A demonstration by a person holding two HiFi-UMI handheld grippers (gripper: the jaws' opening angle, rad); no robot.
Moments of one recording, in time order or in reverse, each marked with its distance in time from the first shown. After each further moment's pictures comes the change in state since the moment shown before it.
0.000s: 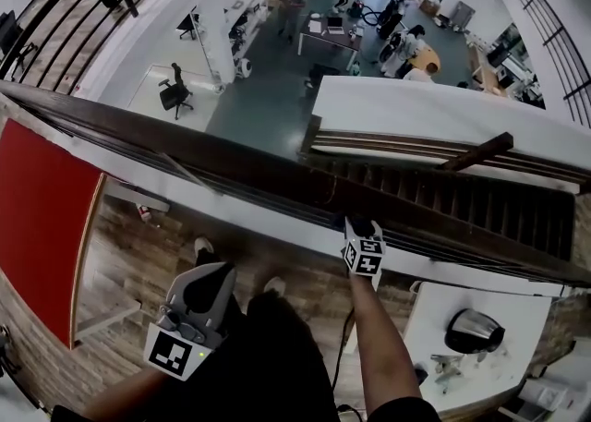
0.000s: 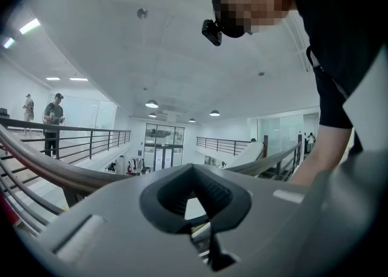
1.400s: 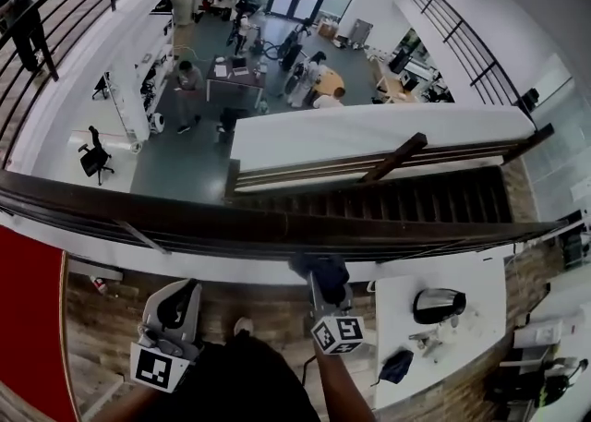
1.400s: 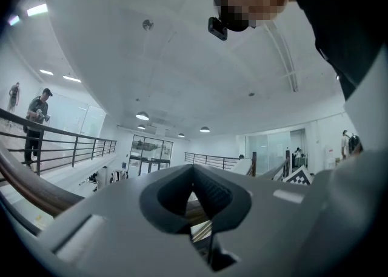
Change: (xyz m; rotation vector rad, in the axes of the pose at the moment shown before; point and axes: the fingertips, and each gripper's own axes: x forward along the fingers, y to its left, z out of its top) left arm 0.012 0.053 0.040 -0.030 -0.149 -0.141; right arm -0.217 0.089 0.119 0.162 -0.458 -0.110
